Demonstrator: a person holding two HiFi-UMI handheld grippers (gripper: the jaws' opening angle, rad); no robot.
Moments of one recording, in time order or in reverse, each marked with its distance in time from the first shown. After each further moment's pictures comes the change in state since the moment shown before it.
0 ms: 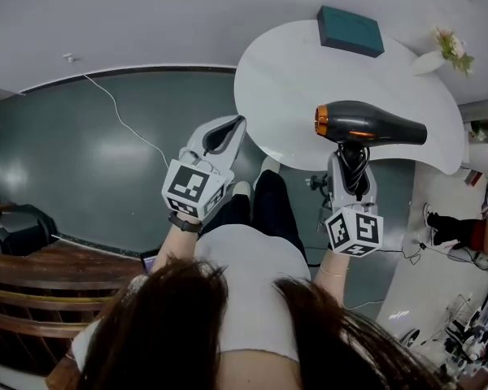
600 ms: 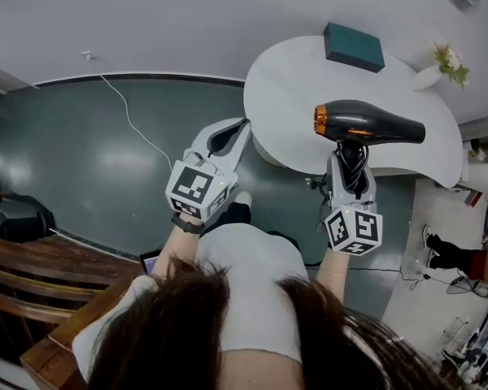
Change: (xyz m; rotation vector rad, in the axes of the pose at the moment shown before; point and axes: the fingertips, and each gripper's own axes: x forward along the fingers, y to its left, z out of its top) left arm -0.034 -0.027 0.026 0.047 -0.059 0.043; right arm -0.021 0.013 0.019 -0.024 -0.069 0.070
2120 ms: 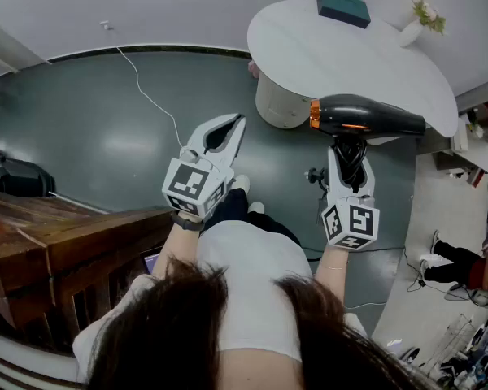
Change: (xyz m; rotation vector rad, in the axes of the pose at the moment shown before) left arm -0.201 -0.192 -0.027 -0.001 -0.041 0.088; right arm -0.260 0.026 -0.045 -0.078 -0.038 0.048
